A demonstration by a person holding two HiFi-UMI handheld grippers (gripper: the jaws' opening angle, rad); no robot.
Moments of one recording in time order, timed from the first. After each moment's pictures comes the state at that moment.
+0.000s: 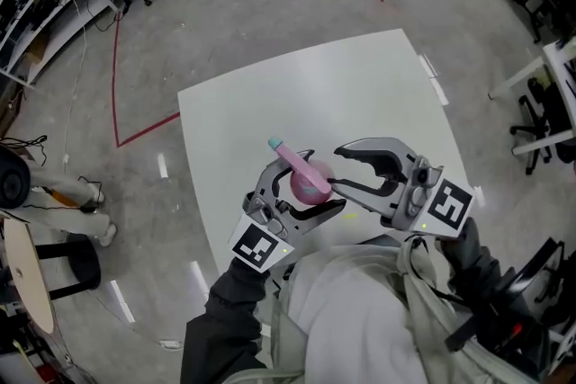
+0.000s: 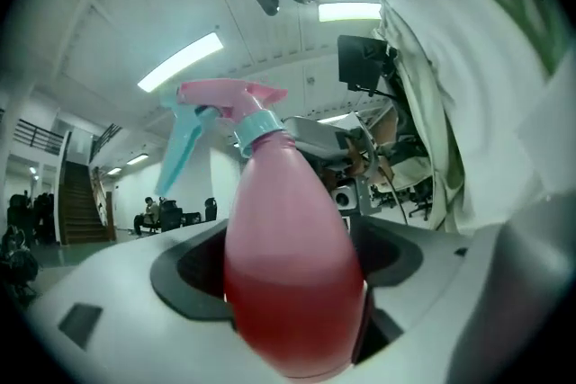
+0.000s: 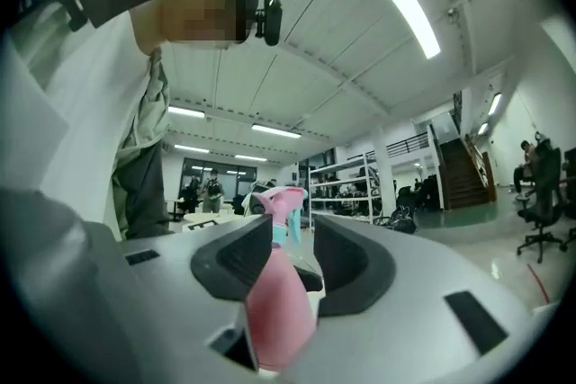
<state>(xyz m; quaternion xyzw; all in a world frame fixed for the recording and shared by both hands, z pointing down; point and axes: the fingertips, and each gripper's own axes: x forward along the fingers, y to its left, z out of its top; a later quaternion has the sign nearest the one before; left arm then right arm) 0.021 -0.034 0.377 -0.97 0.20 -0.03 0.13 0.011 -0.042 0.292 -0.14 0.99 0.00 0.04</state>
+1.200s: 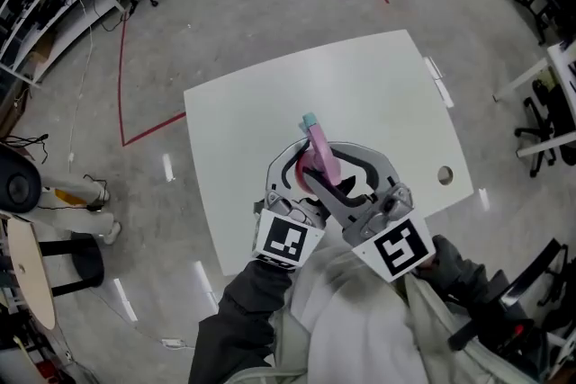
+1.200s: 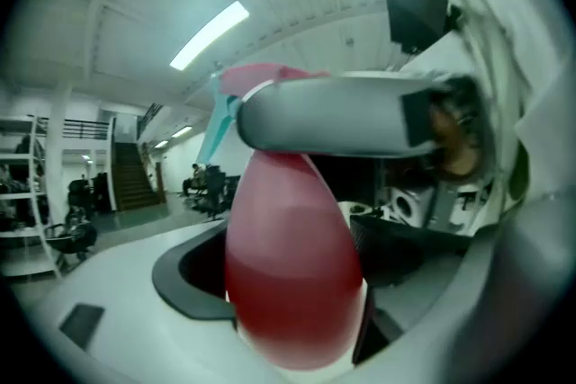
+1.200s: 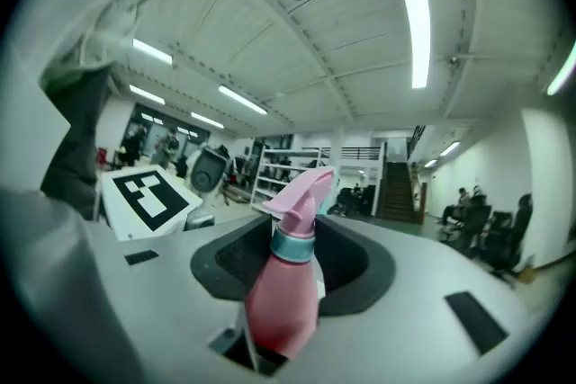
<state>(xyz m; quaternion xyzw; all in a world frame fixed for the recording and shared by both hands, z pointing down) 0.010 -0.054 0.388 -0.94 0.34 -0.11 0.04 -0.038 -0.039 0.305 -0.33 0.94 0.07 -0.05</state>
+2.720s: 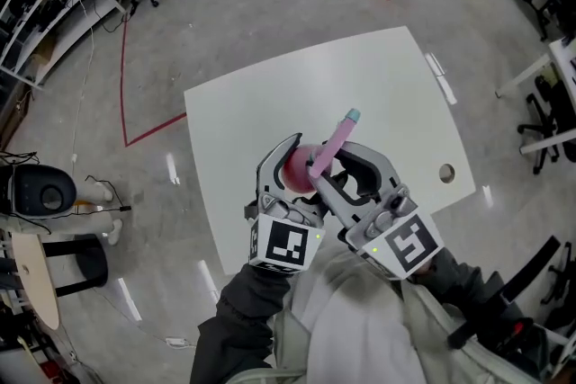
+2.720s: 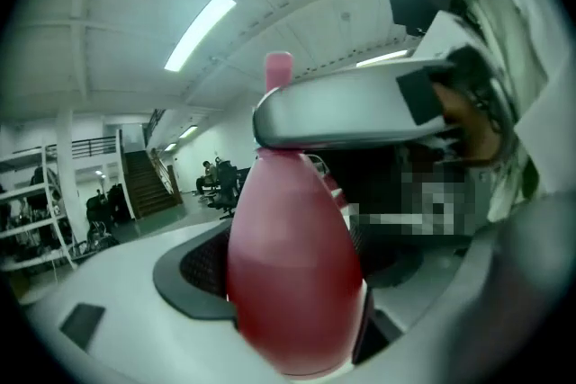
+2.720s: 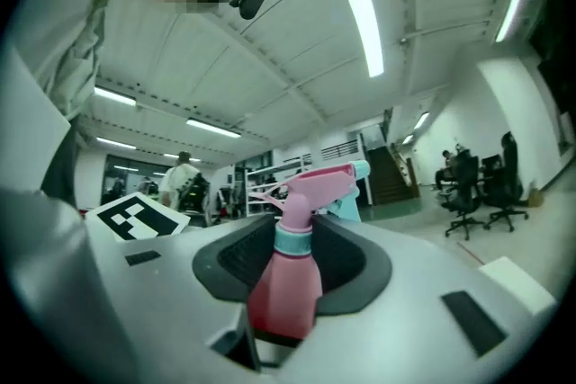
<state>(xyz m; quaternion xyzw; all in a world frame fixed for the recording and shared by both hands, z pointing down) 0.000 -0.061 0.376 -0.92 0.36 -0.16 0.06 -0.025 -0.050 0.285 -0.37 0.93 -0.01 0.05</state>
